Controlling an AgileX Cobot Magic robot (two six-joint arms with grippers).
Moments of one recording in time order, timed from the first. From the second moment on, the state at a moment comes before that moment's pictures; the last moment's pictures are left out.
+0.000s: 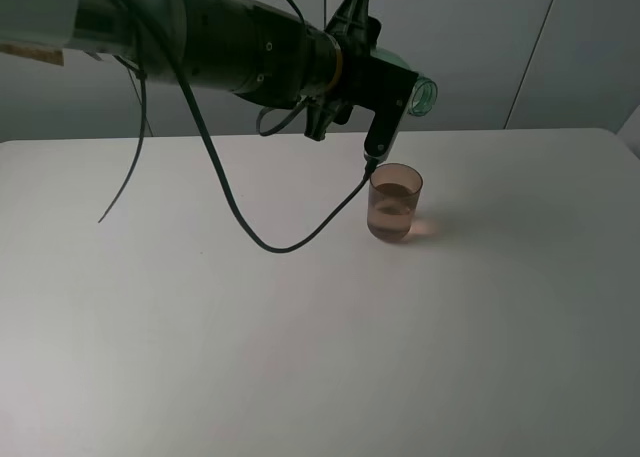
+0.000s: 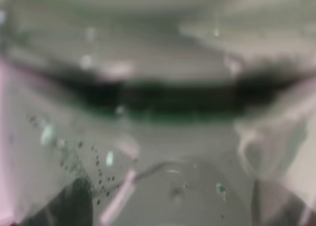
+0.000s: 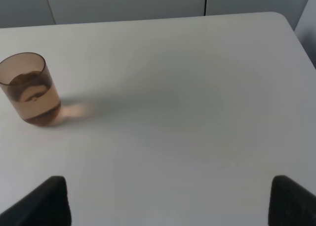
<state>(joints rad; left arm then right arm) -0.80 2.07 -1.54 1.56 0.30 -0.09 -0.02 0.00 -0.50 -0.01 1.10 0.04</state>
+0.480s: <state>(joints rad) -0.60 1.83 -1.20 1.00 -0.02 -0.48 -0.02 0.00 -0.50 -0.01 1.10 0.04</state>
